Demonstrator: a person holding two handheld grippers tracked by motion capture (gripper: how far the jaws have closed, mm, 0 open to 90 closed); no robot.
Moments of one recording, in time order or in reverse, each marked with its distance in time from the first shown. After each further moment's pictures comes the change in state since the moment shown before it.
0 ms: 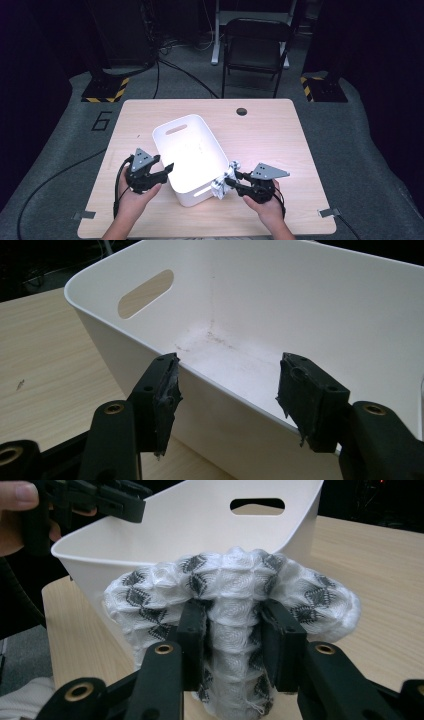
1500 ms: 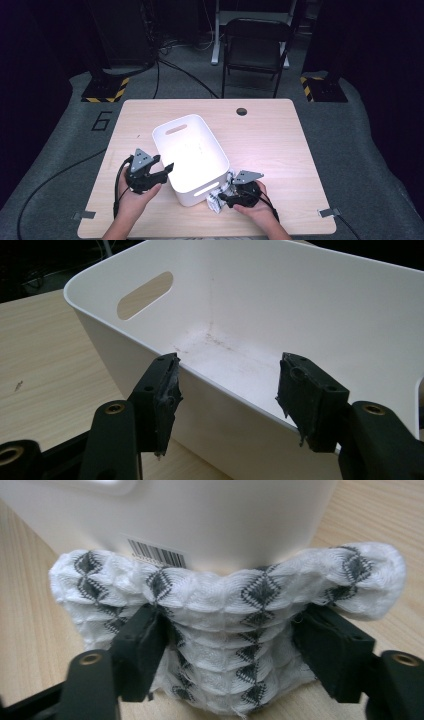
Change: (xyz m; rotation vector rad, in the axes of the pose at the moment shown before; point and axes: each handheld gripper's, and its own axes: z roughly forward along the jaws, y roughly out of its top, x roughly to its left) left arm 0.000 -0.001 0.000 -0.012 -0.003 -0.003; right arm -0.011 -0.048 0.052 0.286 -0.023 -0.083
